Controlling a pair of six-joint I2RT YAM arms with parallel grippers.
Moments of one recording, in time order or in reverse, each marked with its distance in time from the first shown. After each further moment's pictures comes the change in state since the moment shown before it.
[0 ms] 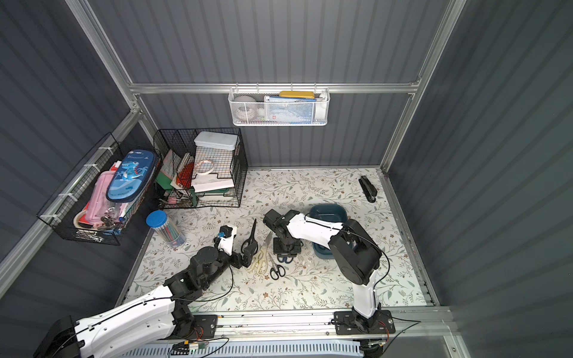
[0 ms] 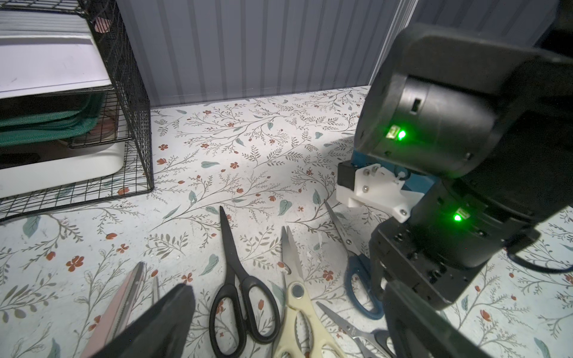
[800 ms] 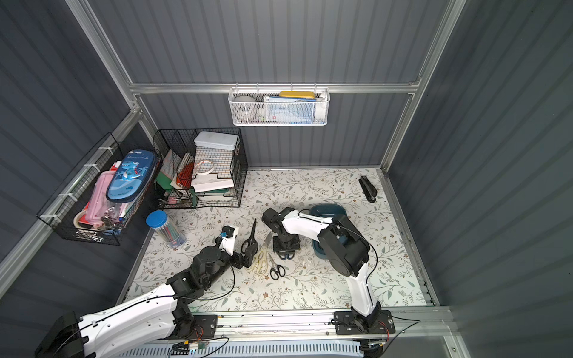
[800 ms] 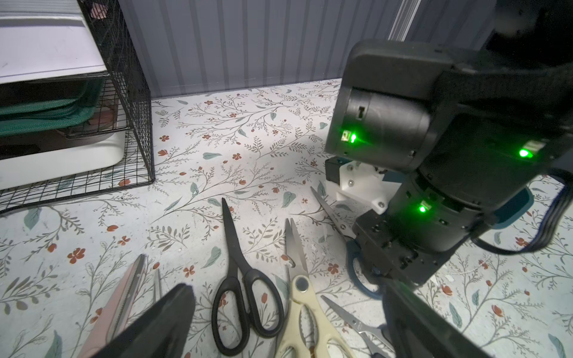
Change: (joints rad) left arm 0.000 0.041 0.001 0.000 -0.007 0.000; right arm -0.040 0.109 0.086 -0.038 0.050 -0.064
